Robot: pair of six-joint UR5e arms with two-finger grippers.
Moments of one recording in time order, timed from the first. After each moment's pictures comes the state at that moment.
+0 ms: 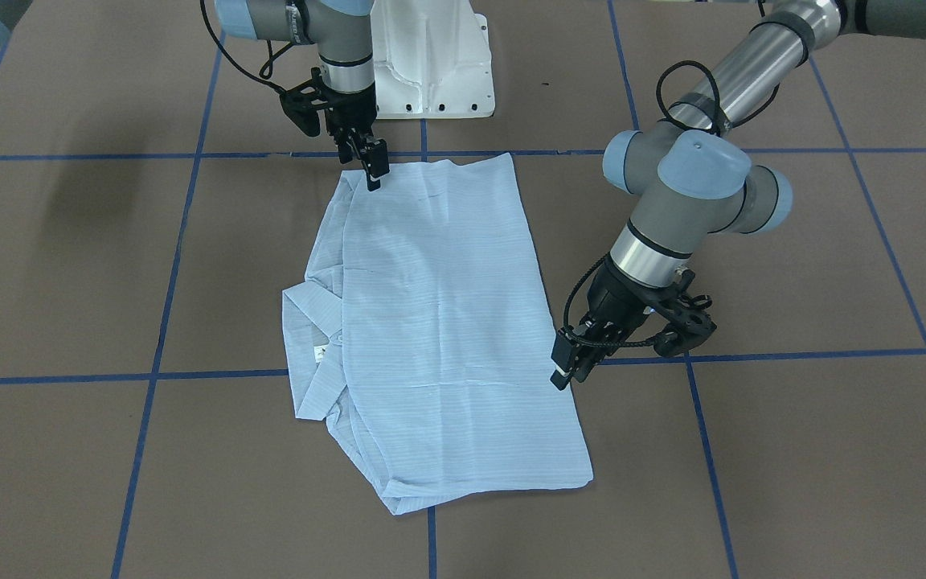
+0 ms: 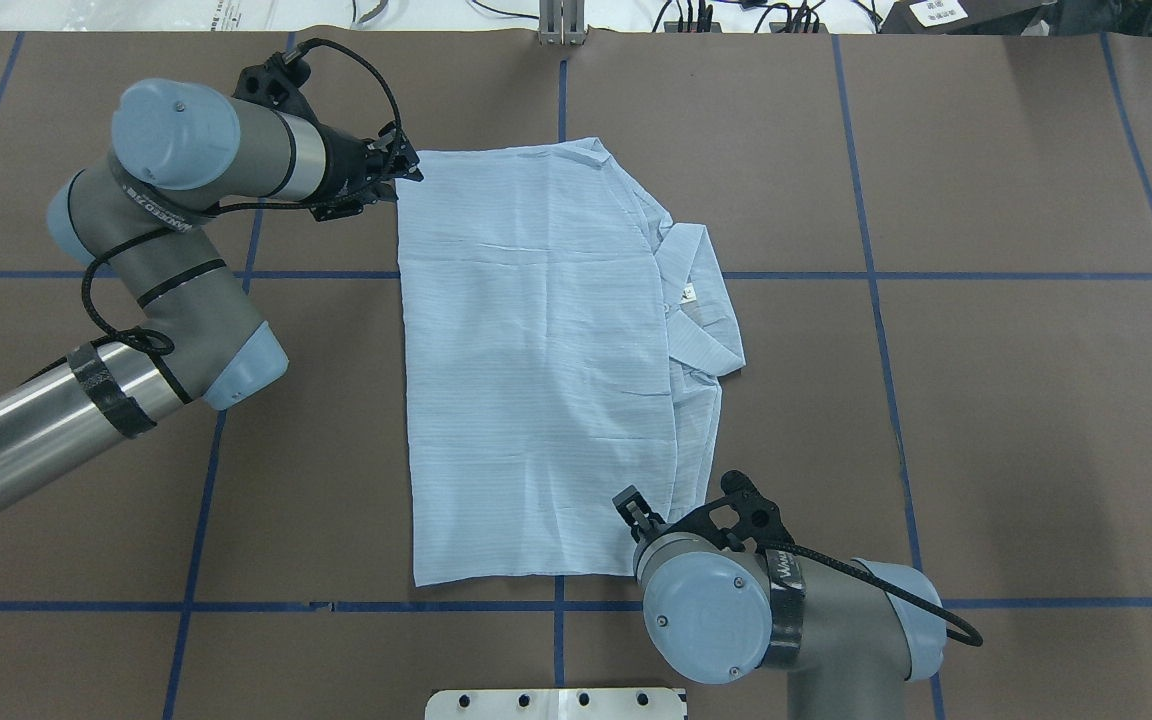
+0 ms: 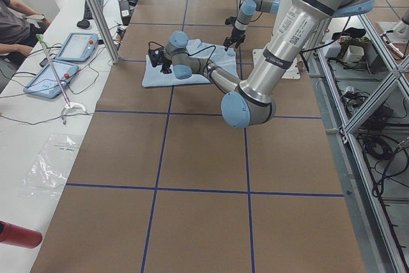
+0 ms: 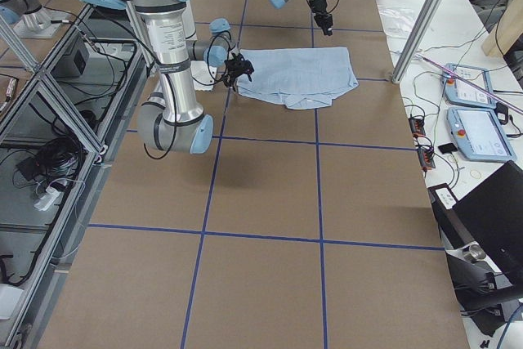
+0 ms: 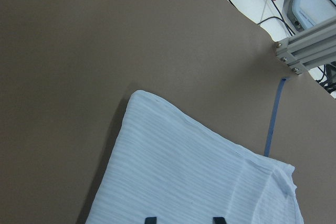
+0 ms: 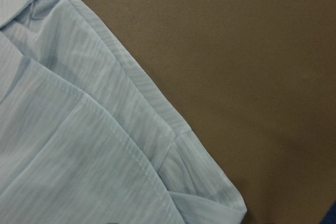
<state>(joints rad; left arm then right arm) -0.79 -2.18 -1.38 -2.36 -1.82 -1.69 0.14 -1.13 1.89 -1.58 1.41 2.44</state>
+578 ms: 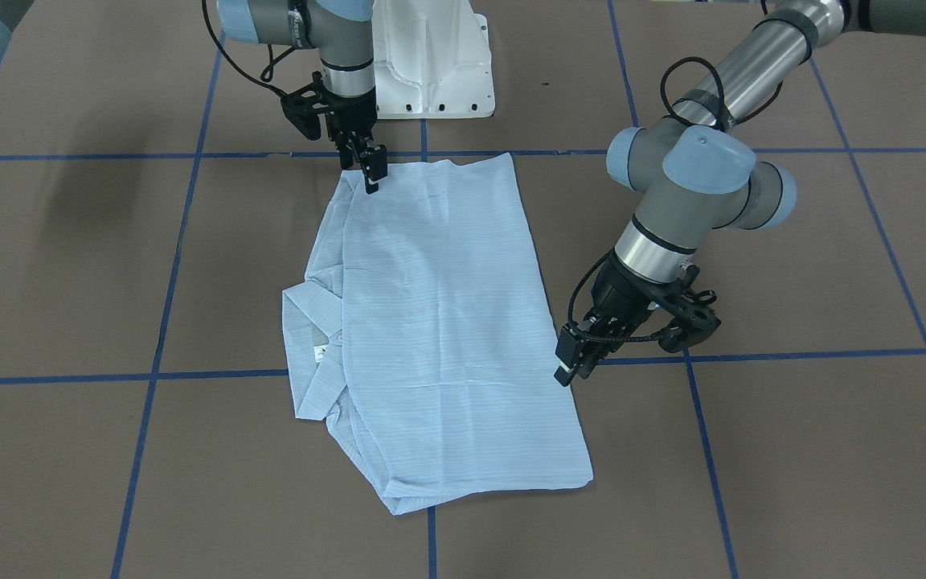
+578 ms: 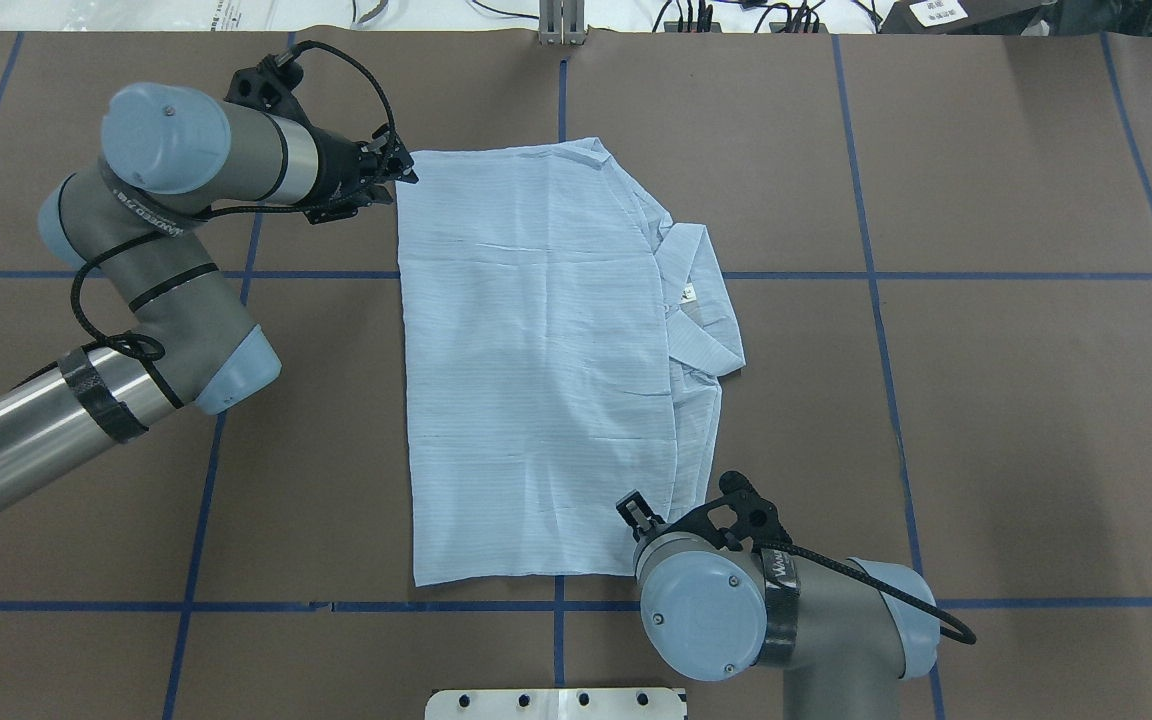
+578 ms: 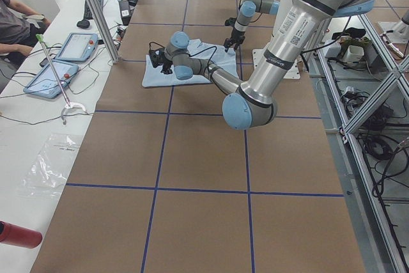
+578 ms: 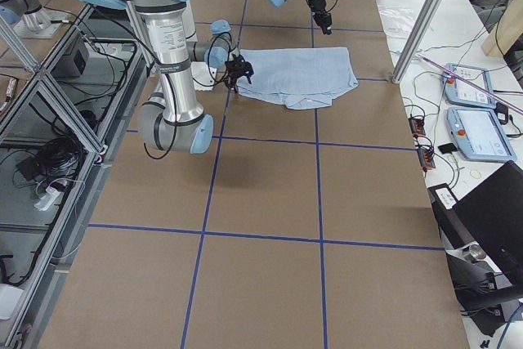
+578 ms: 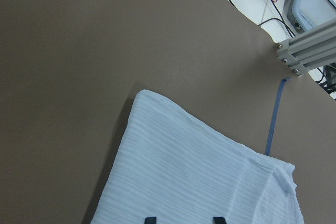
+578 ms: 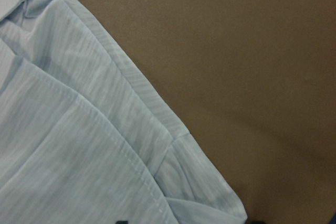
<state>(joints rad) -0.79 -2.16 -1.40 -2.36 -1.82 -1.69 0.14 -1.12 1.87 -1.57 1.41 2.44</state>
